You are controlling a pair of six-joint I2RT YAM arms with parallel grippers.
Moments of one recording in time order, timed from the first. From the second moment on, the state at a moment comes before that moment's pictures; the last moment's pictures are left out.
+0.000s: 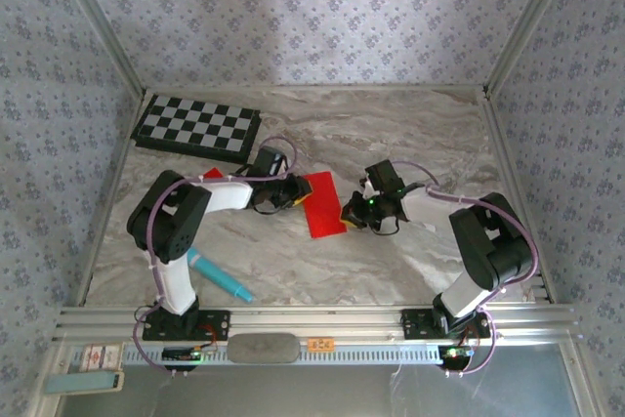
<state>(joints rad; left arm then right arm) -0.56 1.86 0.95 0.06 0.41 -1.02 0.48 1.60 0.76 -0.21 -0.52 0.86</state>
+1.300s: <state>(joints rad) -0.55 1.92 1.02 -0.02 0.44 -0.97 0.56 1.84 1.01 -0.16 -0.53 0.83</state>
